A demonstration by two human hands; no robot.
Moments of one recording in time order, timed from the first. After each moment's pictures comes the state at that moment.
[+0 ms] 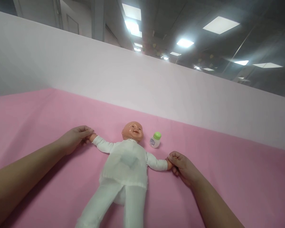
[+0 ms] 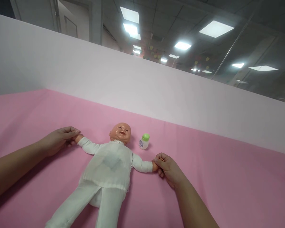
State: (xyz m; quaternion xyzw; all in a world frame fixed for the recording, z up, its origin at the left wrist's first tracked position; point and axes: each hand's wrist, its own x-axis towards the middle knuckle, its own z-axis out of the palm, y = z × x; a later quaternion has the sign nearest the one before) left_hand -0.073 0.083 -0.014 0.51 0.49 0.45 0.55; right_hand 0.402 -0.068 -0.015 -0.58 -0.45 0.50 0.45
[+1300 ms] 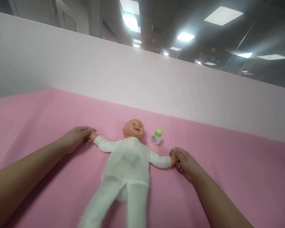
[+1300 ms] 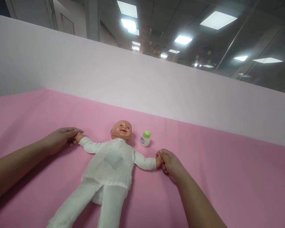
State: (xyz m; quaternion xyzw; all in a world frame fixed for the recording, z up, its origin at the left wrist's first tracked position) left_hand -0.082 0.090 -0.020 0.53 0.51 0.40 0.54; right_hand 0.399 -0.063 -0.015 -0.61 -0.45 0.47 0.46
